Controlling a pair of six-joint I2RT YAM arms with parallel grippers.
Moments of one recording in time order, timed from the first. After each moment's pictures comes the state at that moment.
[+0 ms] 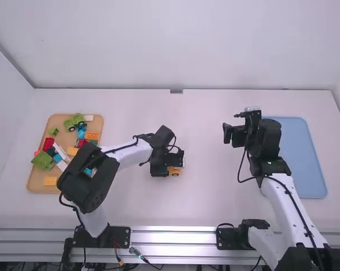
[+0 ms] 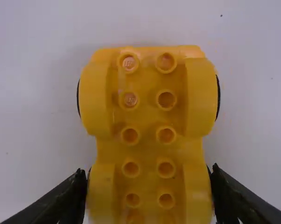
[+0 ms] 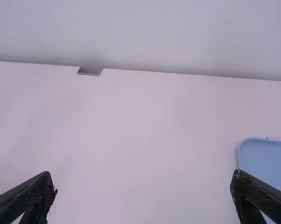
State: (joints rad) left arm -0.54 1.82 1.02 -0.56 0.15 0.94; right arm 0.02 1.11 0.67 -0.07 -0.21 -0.05
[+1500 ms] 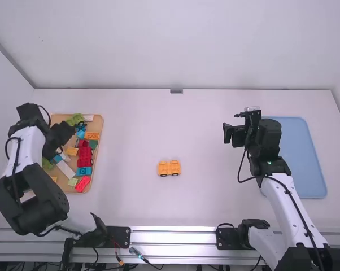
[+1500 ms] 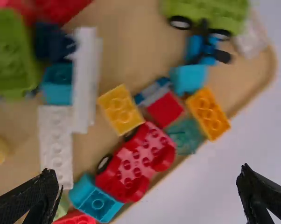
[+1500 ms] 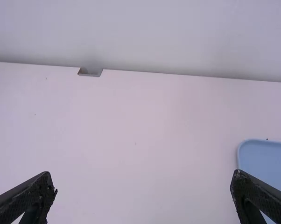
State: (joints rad) left arm 0.60 1.59 1.20 -0.80 0.08 -0.46; right arm 0.02 1.11 0.67 -0.06 -0.21 -0.05
